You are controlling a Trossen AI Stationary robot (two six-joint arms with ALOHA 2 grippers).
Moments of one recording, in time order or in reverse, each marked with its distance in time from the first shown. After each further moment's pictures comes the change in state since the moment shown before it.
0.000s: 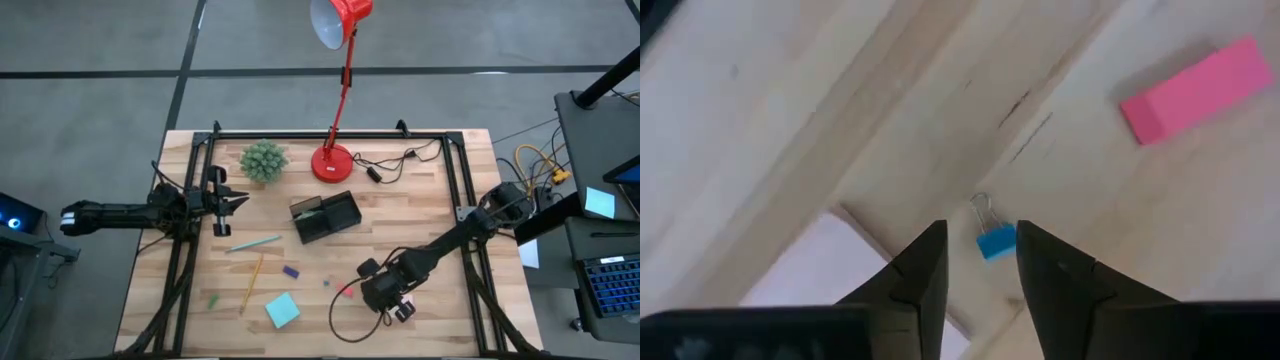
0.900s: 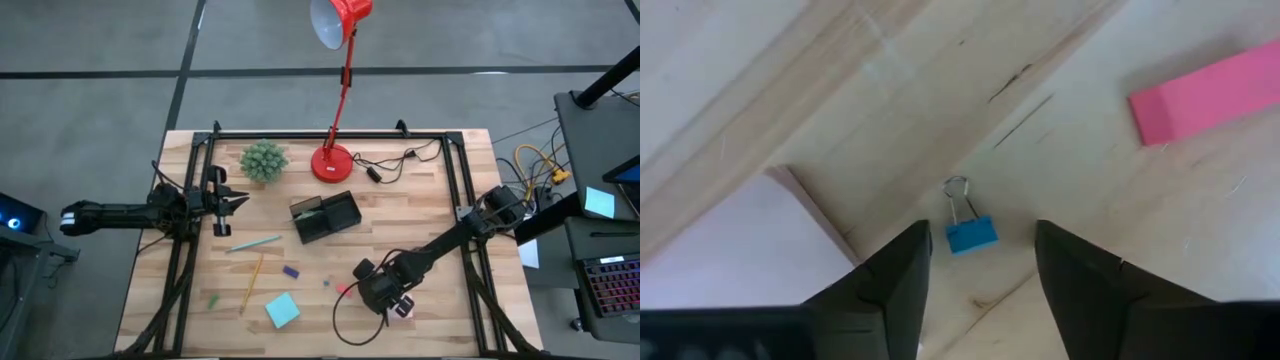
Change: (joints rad) left arm 0.000 0.001 0.000 -0.001 0.000 0.000; right arm -0.001 0.059 0.000 0.005 0.042 -0.156
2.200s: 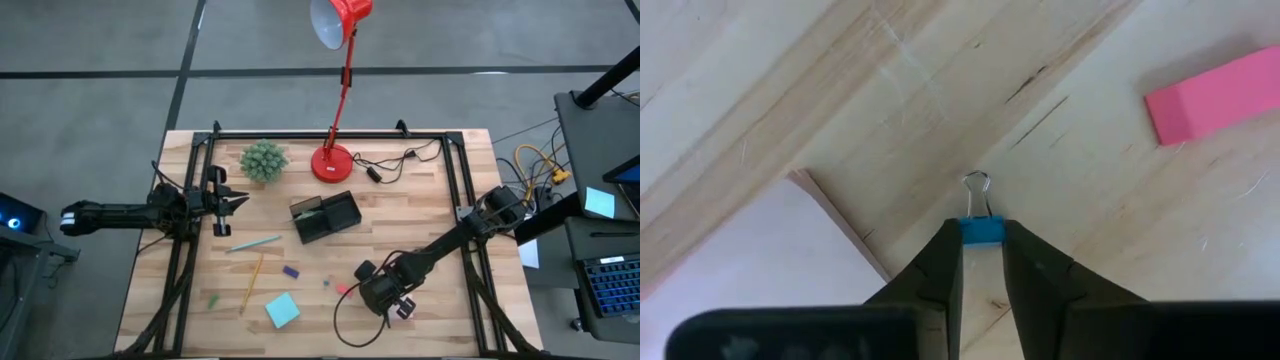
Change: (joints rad) left arm 0.000 0.000 0.000 0.000 0.000 0.000; right arm 0.001 -0.009 0.000 -0.006 0.005 0.029
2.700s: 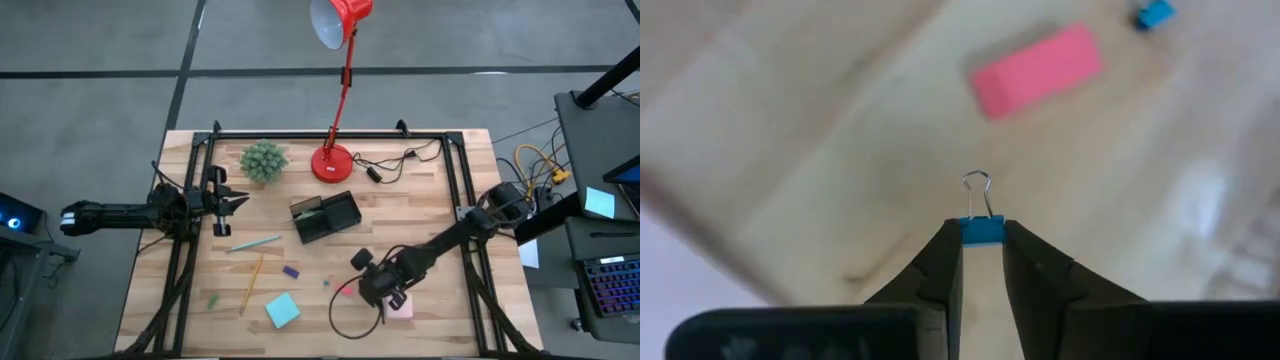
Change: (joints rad) left arm 0.000 0.000 0.000 0.000 0.000 0.000; right arm -0.022 -0.045 -0.002 0.008 0.217 -0.018
